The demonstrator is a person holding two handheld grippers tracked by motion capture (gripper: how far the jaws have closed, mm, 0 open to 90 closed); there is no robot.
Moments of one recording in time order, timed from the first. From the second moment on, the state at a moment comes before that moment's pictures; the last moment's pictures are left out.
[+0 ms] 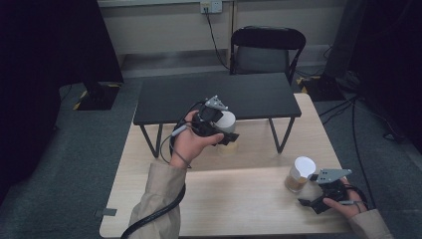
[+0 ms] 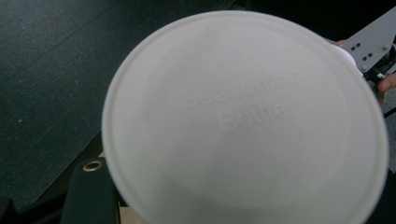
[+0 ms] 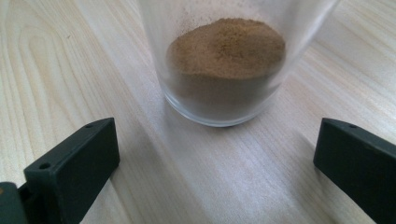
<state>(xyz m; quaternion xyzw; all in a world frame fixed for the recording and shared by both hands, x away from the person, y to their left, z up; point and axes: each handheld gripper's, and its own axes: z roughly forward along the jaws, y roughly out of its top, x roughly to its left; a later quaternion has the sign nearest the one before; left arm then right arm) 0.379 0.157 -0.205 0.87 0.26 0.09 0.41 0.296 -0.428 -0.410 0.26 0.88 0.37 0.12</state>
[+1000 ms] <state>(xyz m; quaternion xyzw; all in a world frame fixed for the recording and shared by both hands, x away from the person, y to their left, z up) 0.393 0.151 -0.152 0.87 0.26 0.10 0.40 0.296 -0.428 -0.410 0.26 0.88 0.37 0.12</state>
